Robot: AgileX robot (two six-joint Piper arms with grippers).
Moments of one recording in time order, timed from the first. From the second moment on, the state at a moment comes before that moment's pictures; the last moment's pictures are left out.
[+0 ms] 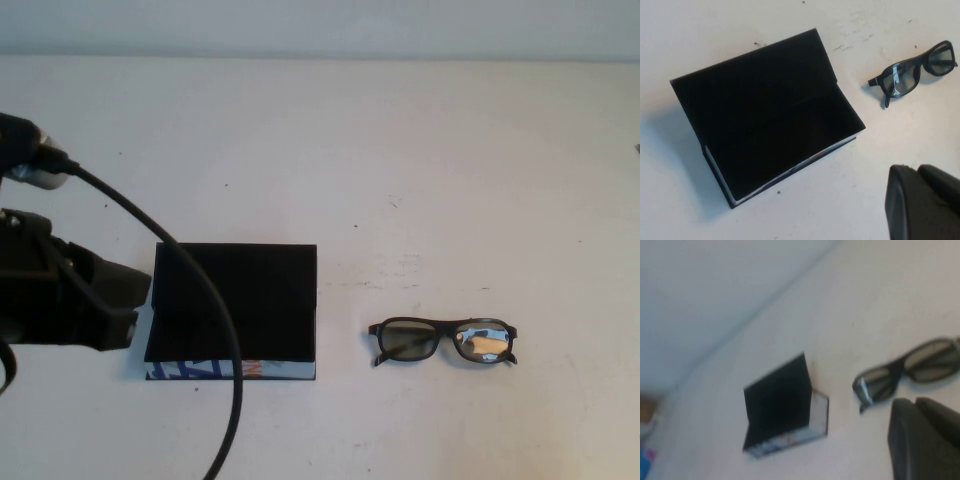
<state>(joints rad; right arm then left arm) 0.16 0.04 -0.06 0.86 0.35 0.03 -0.37 0.98 -0.89 -0.39 0.85 0.30</state>
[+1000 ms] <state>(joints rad) 0.49 1.42 -1.25 0.33 1.22 -0.56 -0.30 1.00 -0.89 -0.58 0.92 0.48</state>
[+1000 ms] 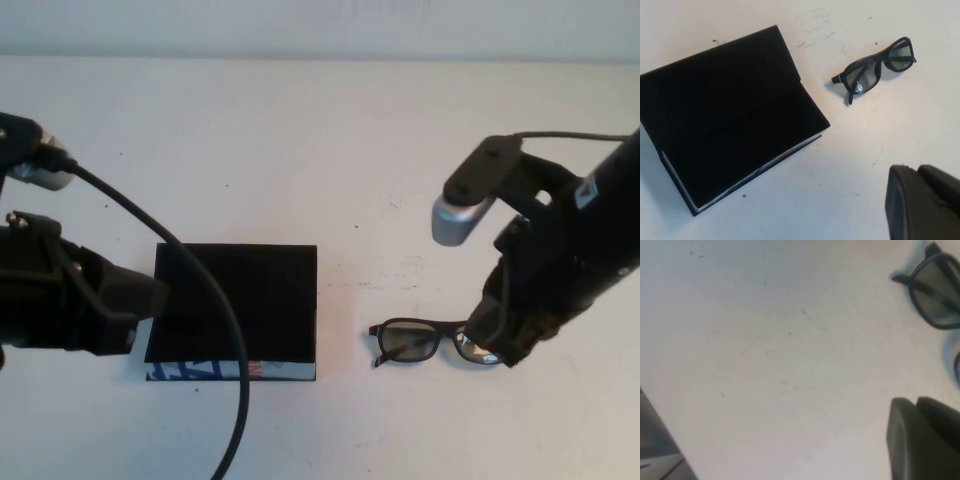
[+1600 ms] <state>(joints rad) 0.50 1.67 -1.40 0.23 1.22 -0.88 -0.30 1.00 -0.89 -0.64 0.94 0.52</state>
